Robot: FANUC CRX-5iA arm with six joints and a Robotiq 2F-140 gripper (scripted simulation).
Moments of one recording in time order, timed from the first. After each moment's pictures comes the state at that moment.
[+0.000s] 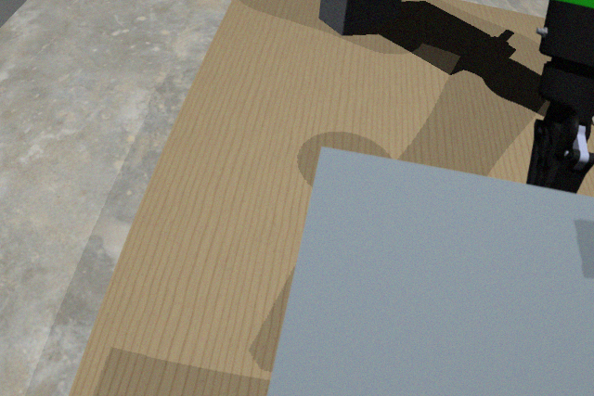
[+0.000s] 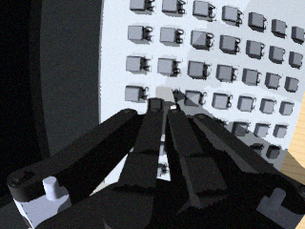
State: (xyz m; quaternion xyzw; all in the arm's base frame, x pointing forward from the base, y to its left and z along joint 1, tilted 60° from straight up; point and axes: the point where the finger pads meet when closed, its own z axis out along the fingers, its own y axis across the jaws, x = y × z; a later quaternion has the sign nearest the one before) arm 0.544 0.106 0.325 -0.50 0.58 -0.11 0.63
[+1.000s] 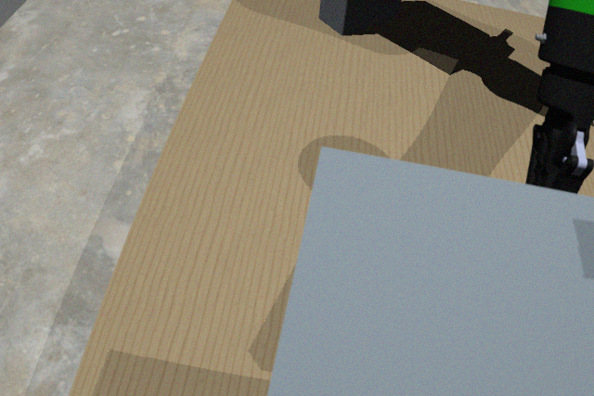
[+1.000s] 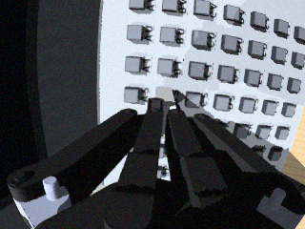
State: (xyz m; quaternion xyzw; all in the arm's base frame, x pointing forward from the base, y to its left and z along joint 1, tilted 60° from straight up) arm 0.549 0.109 0.324 -0.50 0.58 -0.11 0.63
